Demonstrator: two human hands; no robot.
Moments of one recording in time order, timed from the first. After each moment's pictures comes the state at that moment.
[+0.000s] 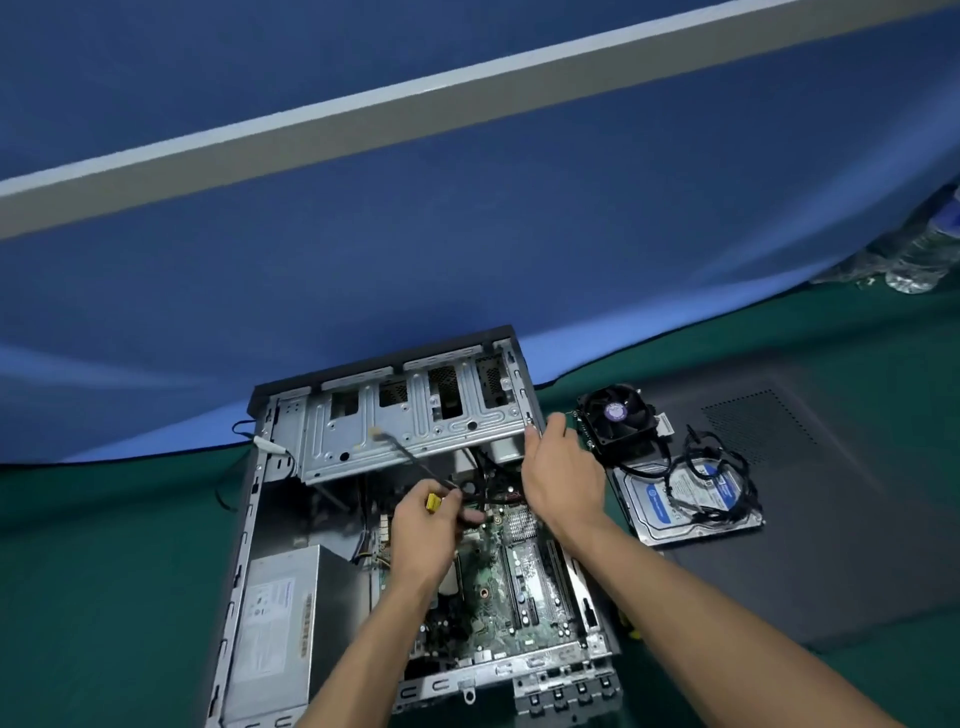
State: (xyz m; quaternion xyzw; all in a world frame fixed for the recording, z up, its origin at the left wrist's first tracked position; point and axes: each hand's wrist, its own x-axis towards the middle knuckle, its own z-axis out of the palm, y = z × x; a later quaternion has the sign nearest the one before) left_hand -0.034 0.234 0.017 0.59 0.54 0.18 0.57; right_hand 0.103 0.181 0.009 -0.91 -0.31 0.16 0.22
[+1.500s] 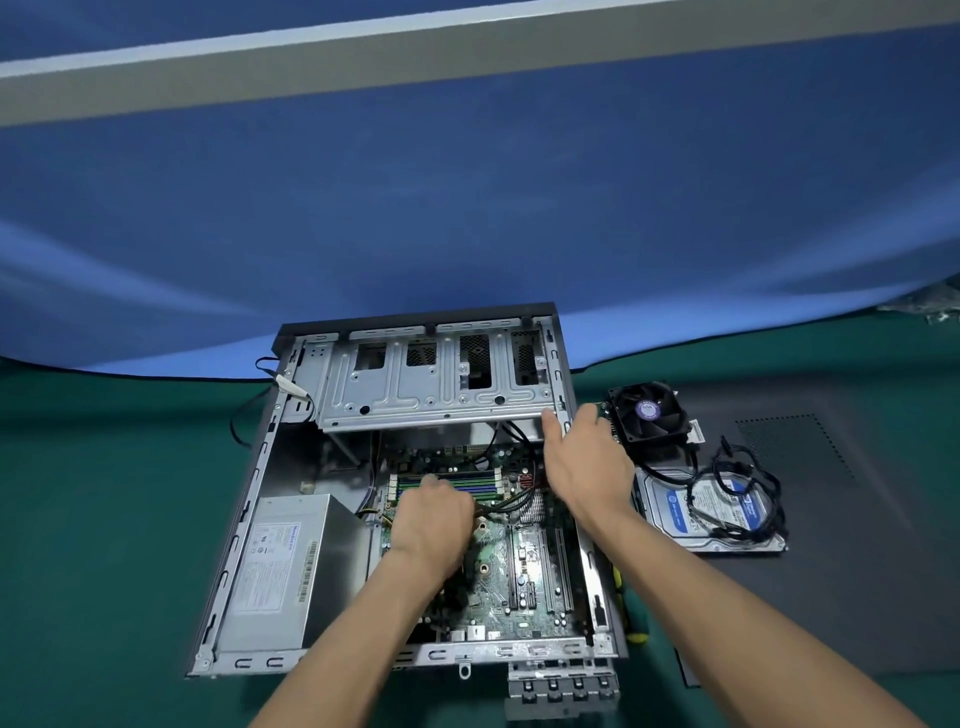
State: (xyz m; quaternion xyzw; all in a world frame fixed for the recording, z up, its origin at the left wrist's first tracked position) left_hand -0.046 0.239 0.002 0.92 0.33 -0.22 -0.03; right_hand 0.107 0.184 0.005 -0.92 -0.30 0.18 0.19
